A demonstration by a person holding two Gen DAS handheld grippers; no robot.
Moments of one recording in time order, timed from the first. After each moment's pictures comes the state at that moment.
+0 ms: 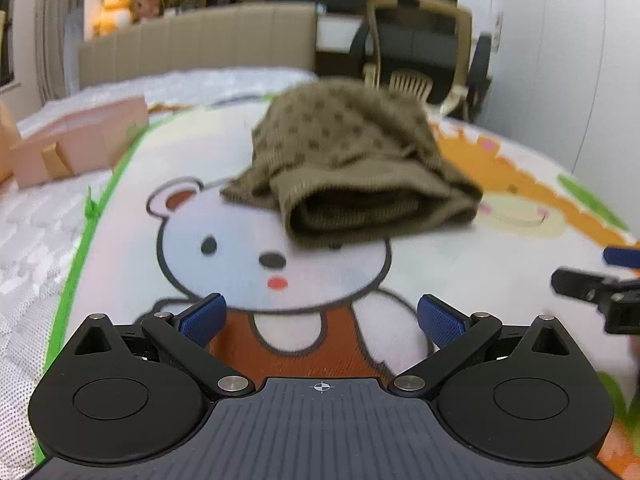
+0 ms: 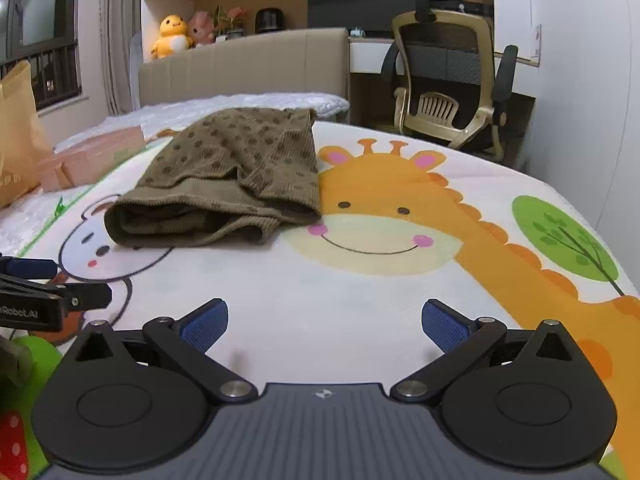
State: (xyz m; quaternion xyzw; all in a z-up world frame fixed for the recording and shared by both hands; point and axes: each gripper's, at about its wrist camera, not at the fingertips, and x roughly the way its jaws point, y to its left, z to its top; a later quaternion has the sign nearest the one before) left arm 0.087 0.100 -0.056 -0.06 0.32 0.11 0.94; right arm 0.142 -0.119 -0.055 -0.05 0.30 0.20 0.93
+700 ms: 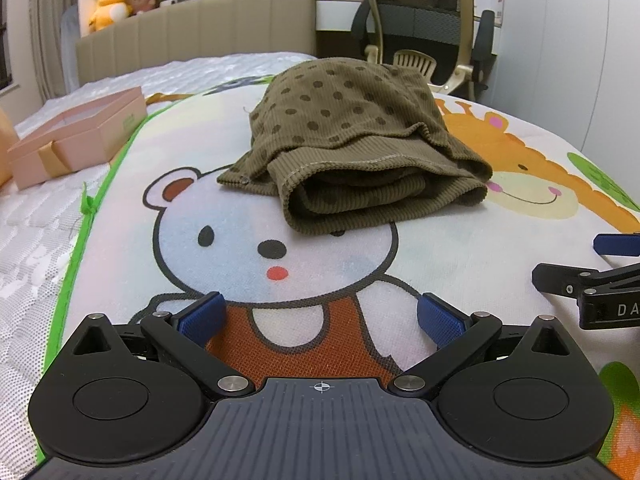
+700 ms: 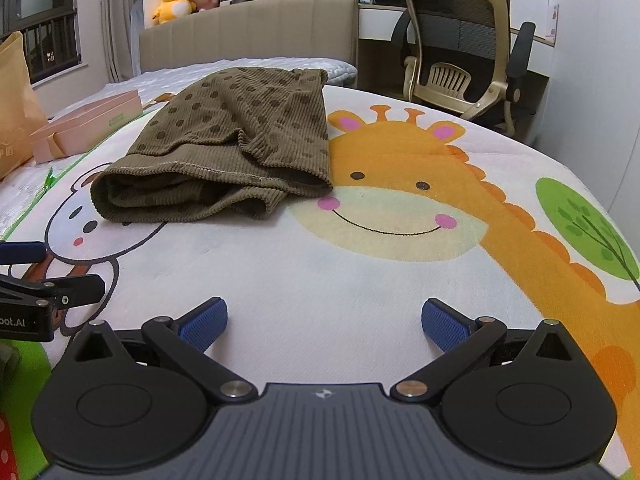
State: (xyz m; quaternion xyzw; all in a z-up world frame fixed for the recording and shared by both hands) left arm 0.094 0.098 -0.060 -0.04 0.34 0.11 0.93; right arm 0.162 -0.104 -0.062 -0.06 0.33 0.19 0.92
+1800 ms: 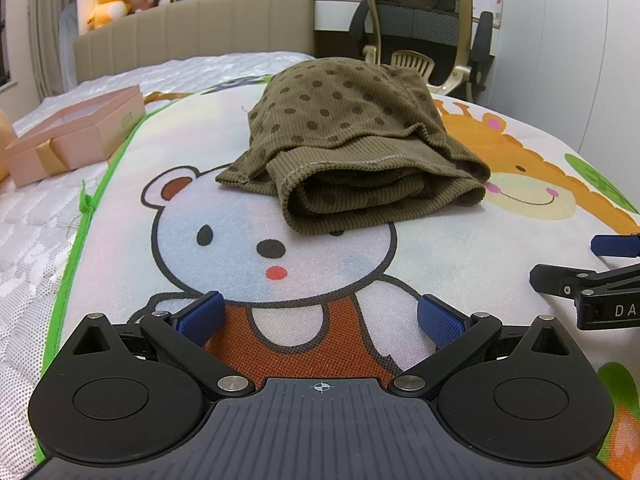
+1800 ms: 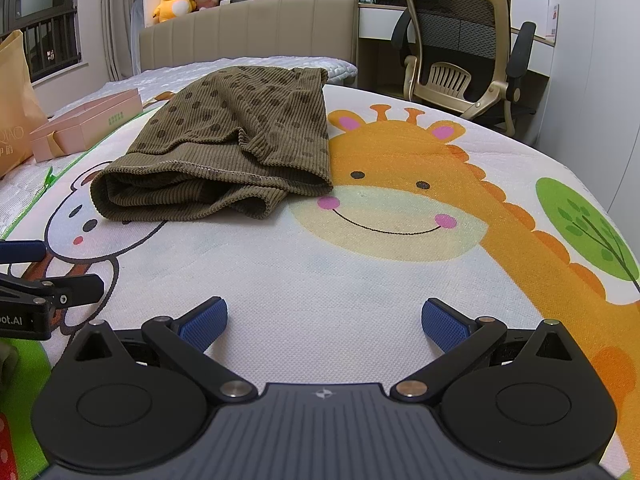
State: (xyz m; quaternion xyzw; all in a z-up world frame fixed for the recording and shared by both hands) left arm 0.094 0.099 -0.060 -0.04 0.34 0.10 0.93; right arm 0.163 -0.104 -0.062 -0.07 0.33 0.19 0.92
